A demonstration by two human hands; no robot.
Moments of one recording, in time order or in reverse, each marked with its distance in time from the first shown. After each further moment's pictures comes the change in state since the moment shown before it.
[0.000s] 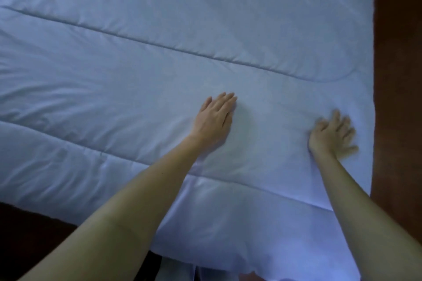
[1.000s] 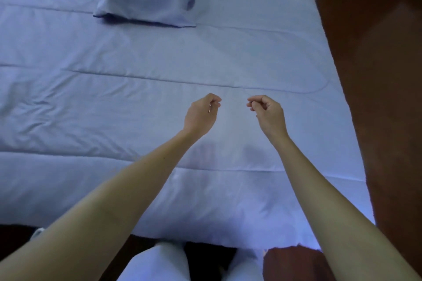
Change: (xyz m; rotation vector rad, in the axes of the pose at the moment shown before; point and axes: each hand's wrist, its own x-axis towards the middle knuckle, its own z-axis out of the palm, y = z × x) left_hand -0.041 -0.069 -0.188 -0.494 0.025 -0.210; right_hand -0.226 -0.192 -0.069 0.870 -0.200 -0.433
